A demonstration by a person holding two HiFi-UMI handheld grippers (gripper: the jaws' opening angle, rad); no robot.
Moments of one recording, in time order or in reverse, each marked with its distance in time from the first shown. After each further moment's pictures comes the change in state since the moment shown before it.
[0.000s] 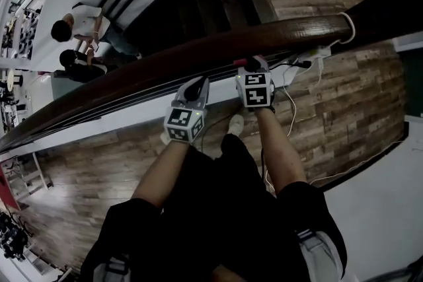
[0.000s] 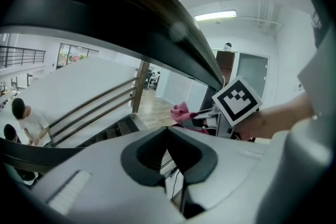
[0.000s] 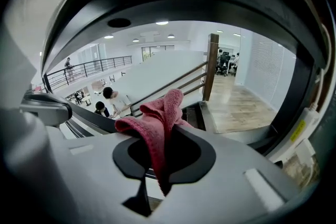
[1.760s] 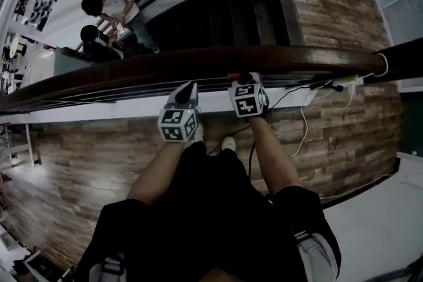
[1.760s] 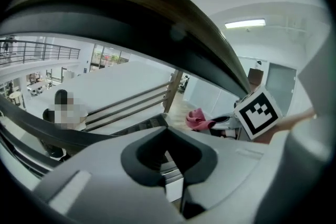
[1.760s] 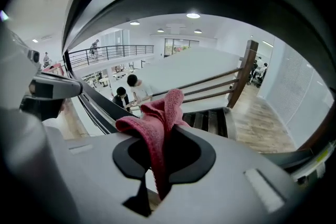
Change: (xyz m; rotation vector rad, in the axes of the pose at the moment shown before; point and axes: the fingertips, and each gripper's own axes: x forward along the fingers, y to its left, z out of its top) left arm -0.149 0.170 -0.024 -0.167 -0.026 0.262; right arm 0.044 0.211 0.007 -0.225 0.077 0.126
